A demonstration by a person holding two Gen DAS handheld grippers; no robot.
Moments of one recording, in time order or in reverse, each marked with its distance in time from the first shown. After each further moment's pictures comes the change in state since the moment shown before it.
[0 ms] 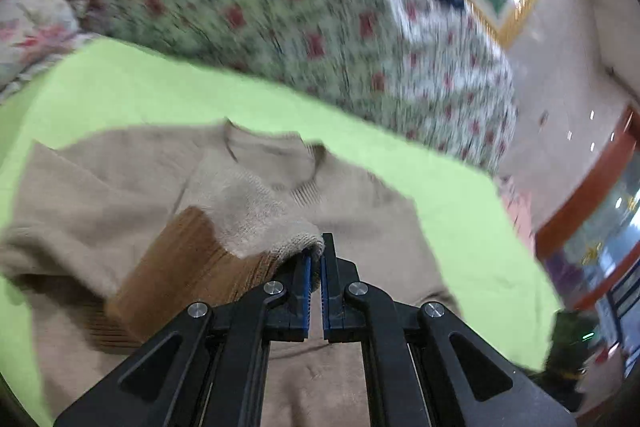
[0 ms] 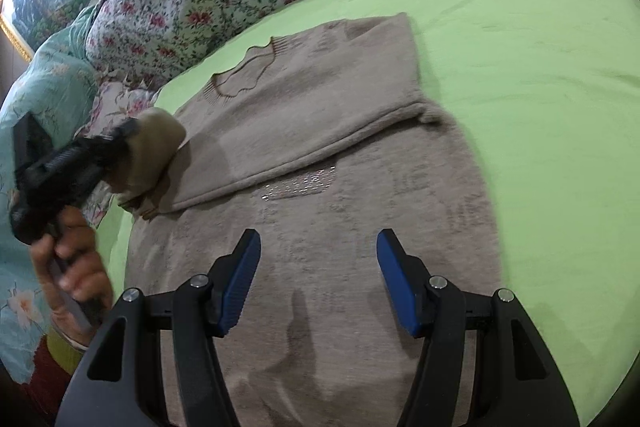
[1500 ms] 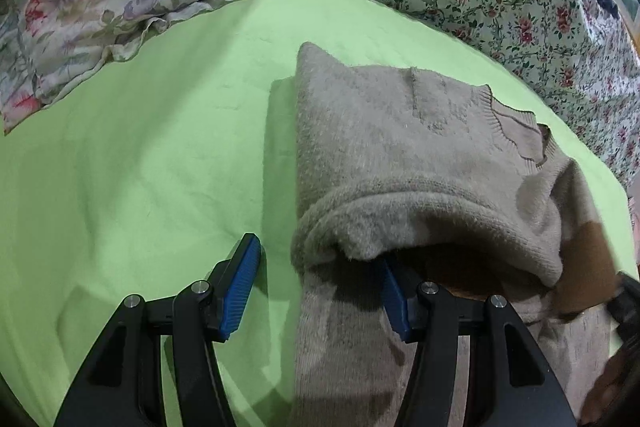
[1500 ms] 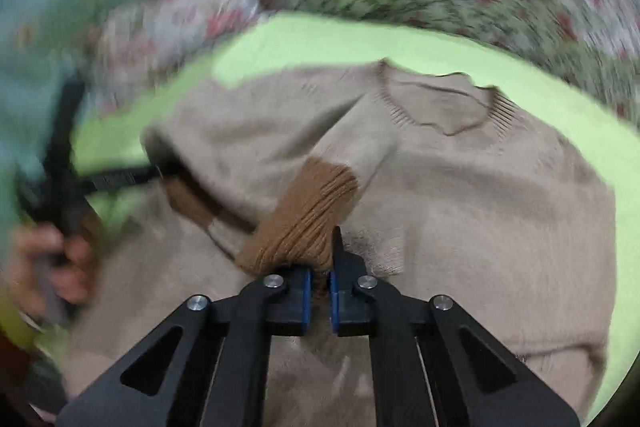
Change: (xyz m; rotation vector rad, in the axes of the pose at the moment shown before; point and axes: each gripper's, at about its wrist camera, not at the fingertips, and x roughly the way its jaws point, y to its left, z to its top) left arm -0.048 0.176 -0.032 -0.157 0.077 0.483; right arm 0.113 0.157 0.044 -0.532 0.019 0.092
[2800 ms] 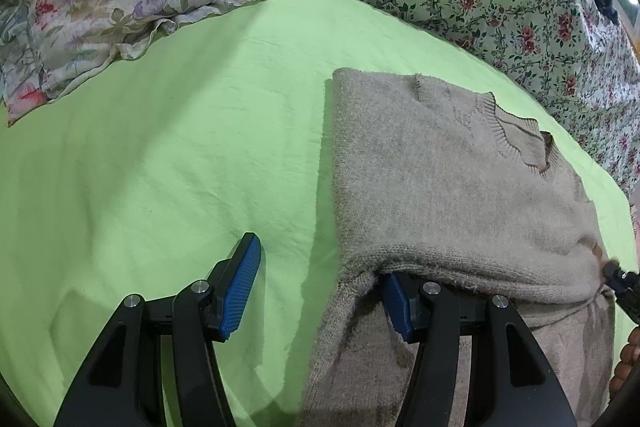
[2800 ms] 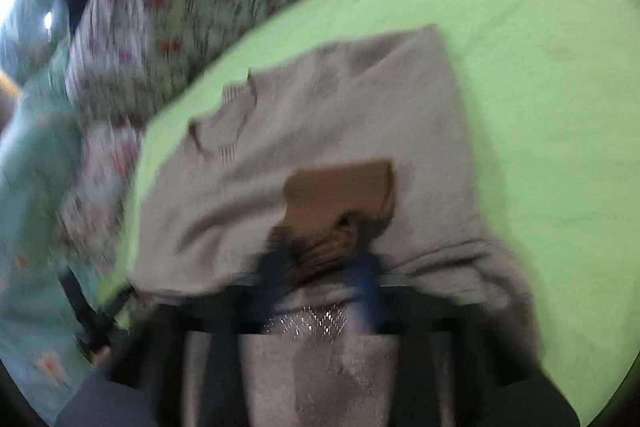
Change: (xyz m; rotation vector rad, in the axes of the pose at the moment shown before) left arm 0.004 0.002 -0.005 -0.012 -0.045 0.002; right arm -0.040 -0.167 -0.038 0.581 0.009 -0.018
